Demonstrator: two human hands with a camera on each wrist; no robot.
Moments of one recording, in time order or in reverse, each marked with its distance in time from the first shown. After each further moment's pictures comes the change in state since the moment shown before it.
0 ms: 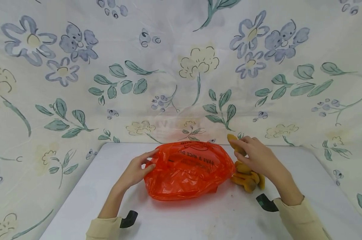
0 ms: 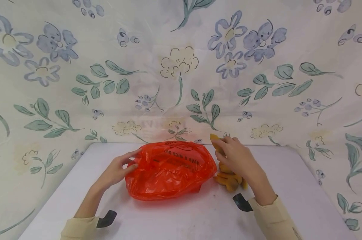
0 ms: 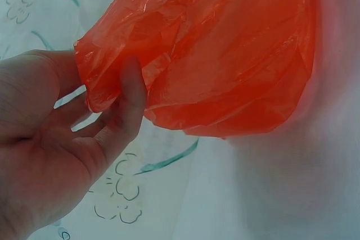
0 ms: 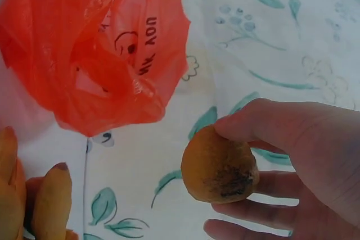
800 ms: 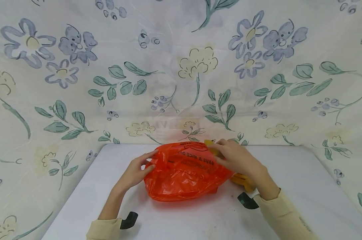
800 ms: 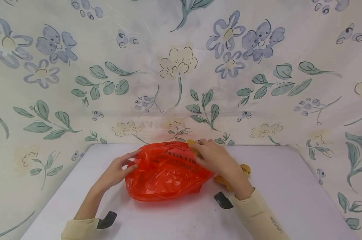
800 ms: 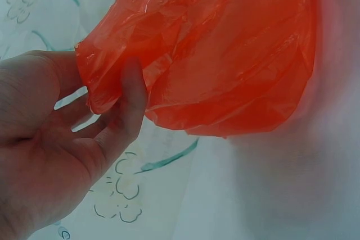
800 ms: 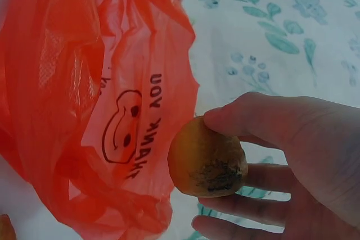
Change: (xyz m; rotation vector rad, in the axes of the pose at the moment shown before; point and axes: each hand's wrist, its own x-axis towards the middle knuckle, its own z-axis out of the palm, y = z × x) left_hand -0.001 -0.001 0.000 -0.011 -0.002 -0.004; right_hand 0.027 -0.048 0.016 0.032 -0.087 -0.154
